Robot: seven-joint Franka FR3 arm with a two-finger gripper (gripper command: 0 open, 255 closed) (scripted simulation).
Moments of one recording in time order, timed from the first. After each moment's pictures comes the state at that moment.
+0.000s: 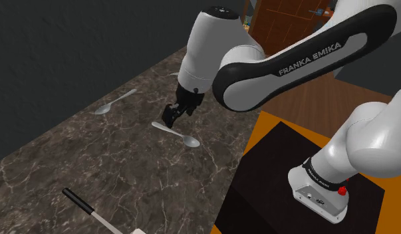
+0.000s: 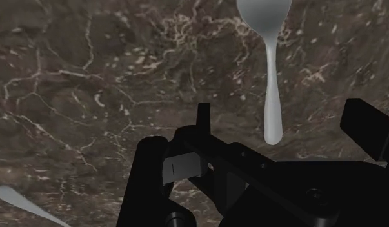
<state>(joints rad) 0.19 -0.10 0.46 -2.37 0.06 2.52 0.49</state>
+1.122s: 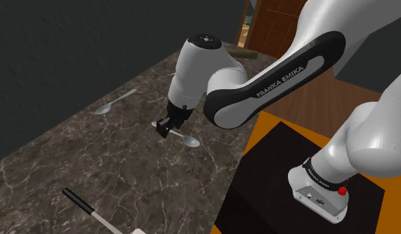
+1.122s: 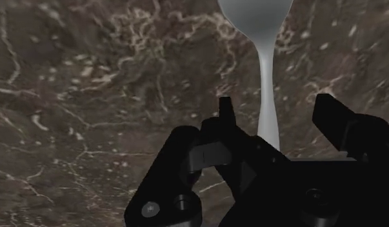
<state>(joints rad) 0.19 0.07 0.47 -2.34 -0.09 2.66 0.62</state>
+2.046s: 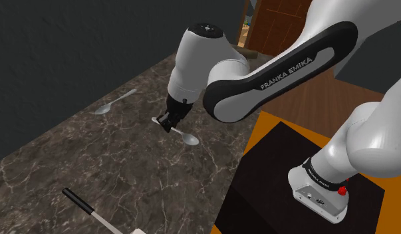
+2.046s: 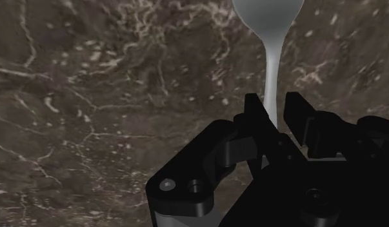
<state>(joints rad) 0.19 0.03 0.48 -2.32 -0.05 2.60 0.59</state>
